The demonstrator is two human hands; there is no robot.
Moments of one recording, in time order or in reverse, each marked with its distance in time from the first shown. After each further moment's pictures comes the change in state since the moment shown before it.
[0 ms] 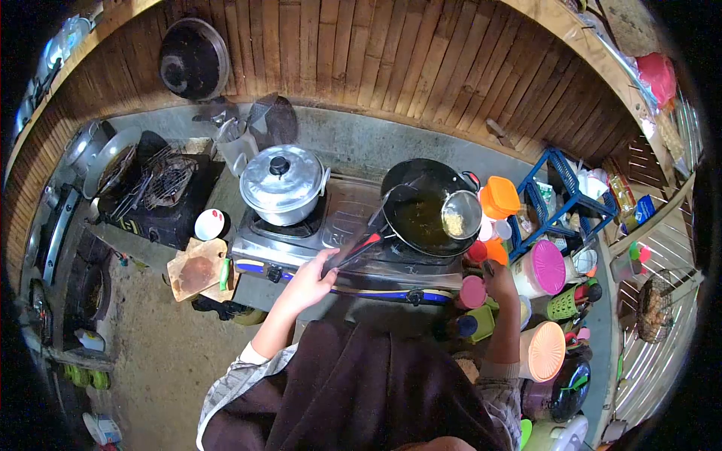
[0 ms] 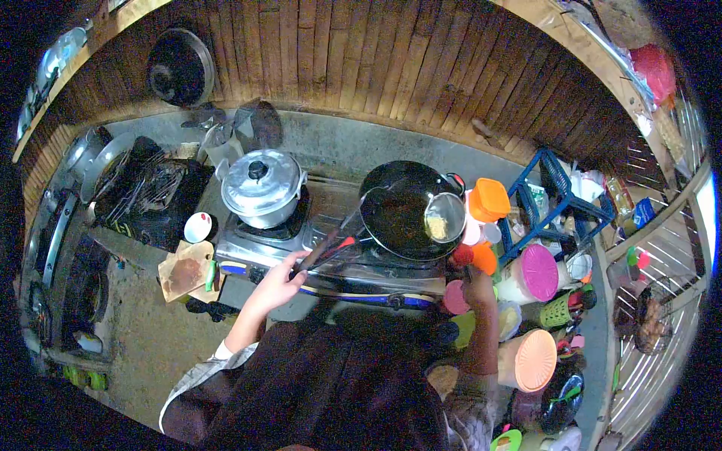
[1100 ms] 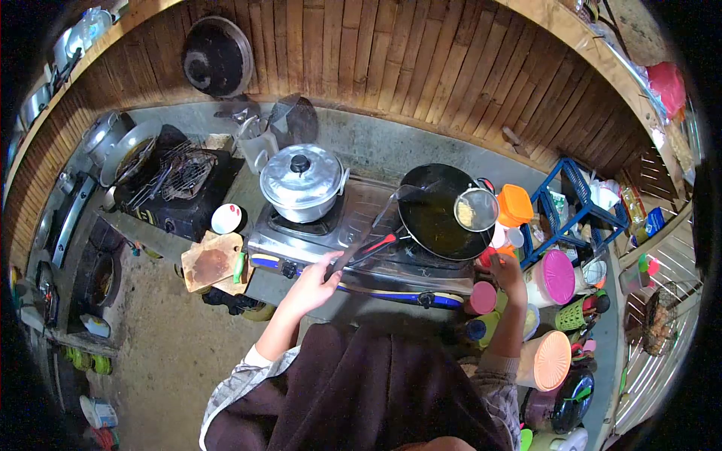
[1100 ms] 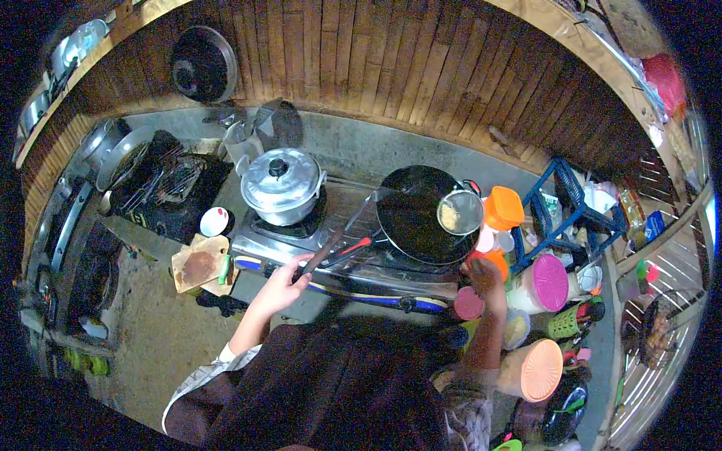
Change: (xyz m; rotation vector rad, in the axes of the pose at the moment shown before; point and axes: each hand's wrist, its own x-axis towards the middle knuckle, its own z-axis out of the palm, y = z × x) left_hand -0.022 -0.004 -0.010 -0.008 0.035 -0.052; right_hand 0.030 0.004 0.011 0.225 0.093 -0.439
